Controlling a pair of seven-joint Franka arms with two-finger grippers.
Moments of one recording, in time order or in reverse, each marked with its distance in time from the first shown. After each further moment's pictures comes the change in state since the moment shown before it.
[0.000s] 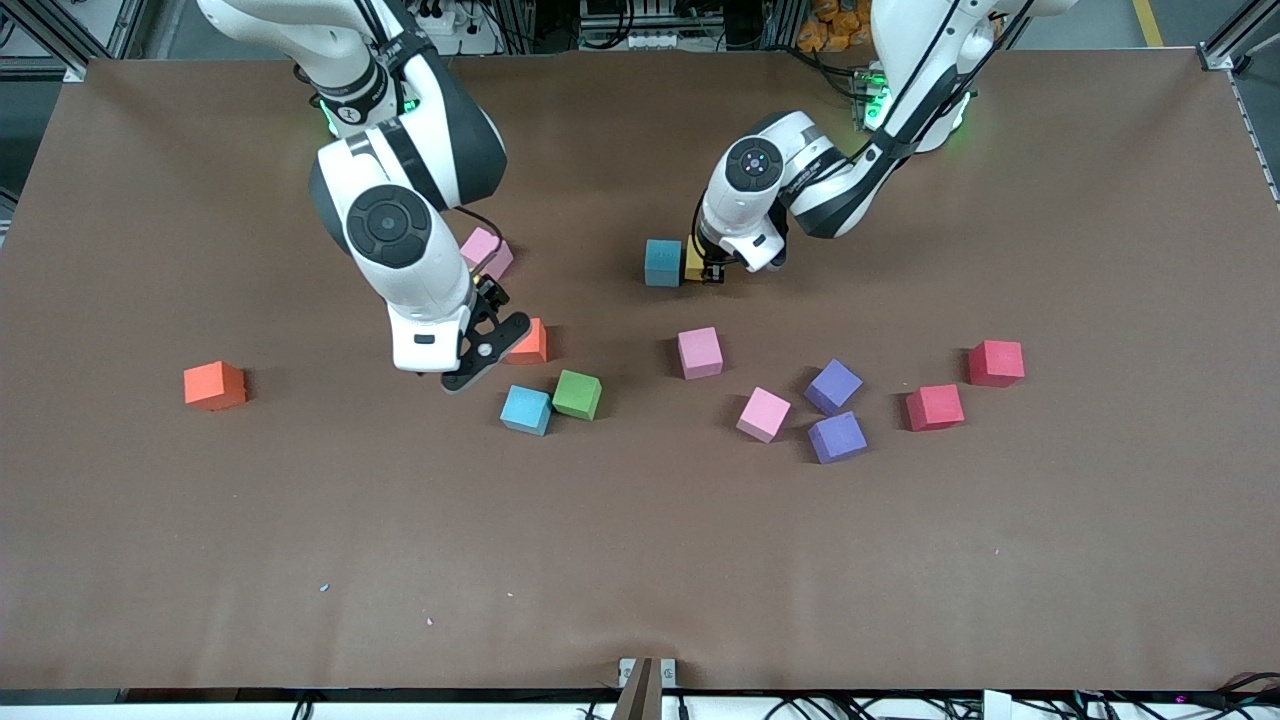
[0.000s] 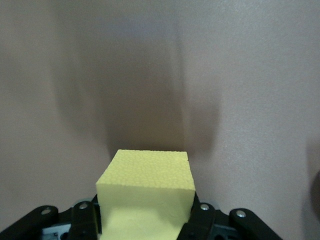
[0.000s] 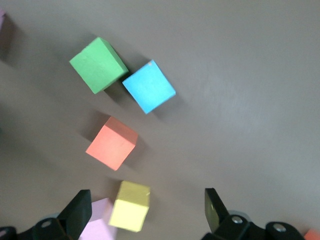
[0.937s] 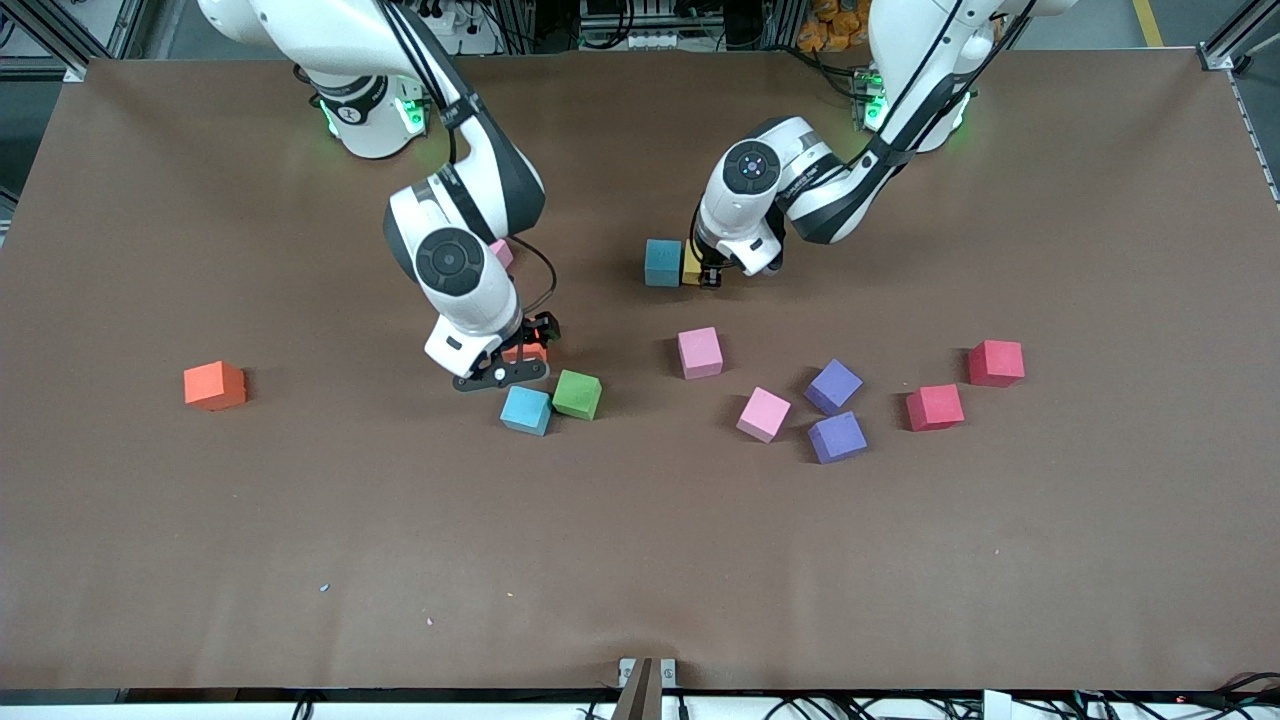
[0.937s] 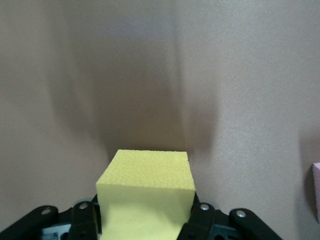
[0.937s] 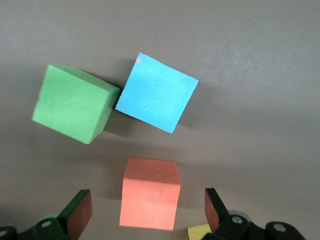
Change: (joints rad) left arm 0.000 0.016 0.003 0.017 0.030 0.010 -0.005; right arm 0.044 0.110 0.000 -0.179 0.105 0.348 0.399
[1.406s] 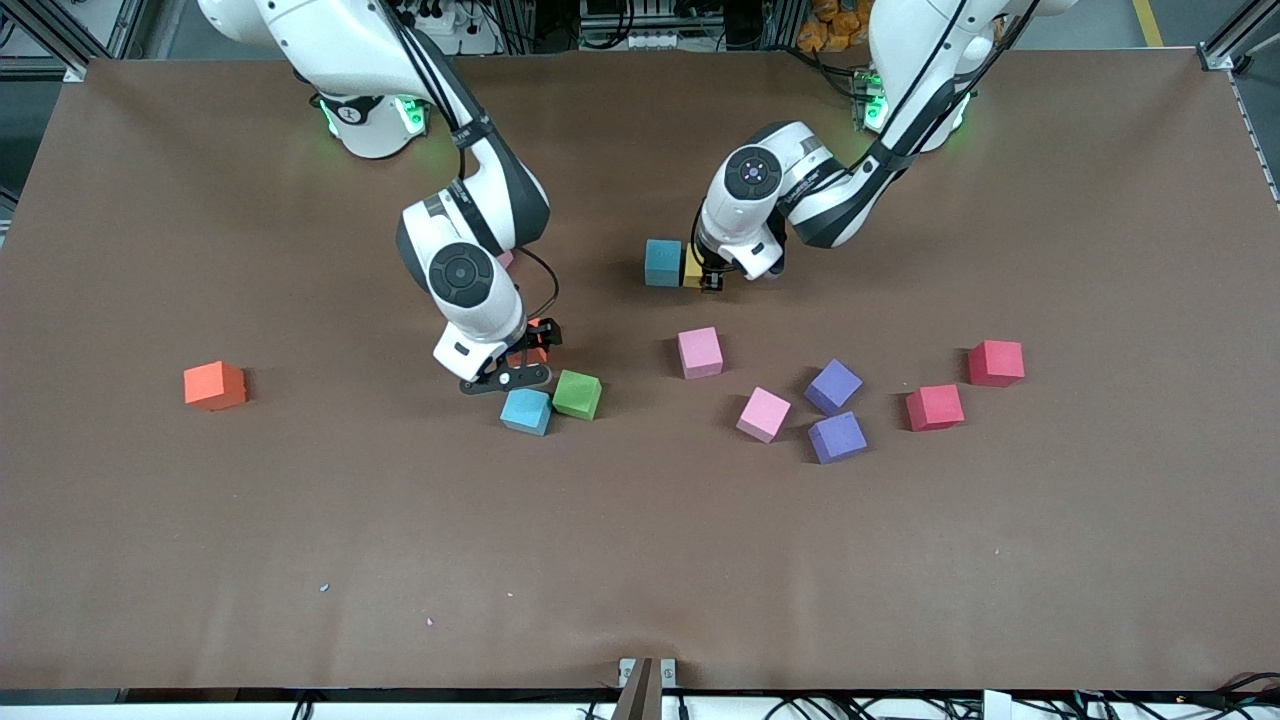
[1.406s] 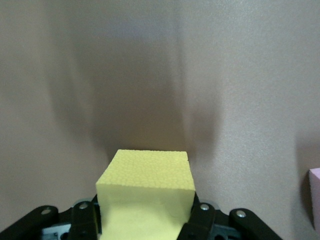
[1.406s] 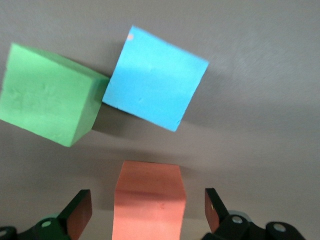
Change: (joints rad) left arm -0.001 0.013 0.010 0.010 0.006 0.000 0.000; right arm 0.018 0.032 0.005 -0.073 0.011 0.111 0.022
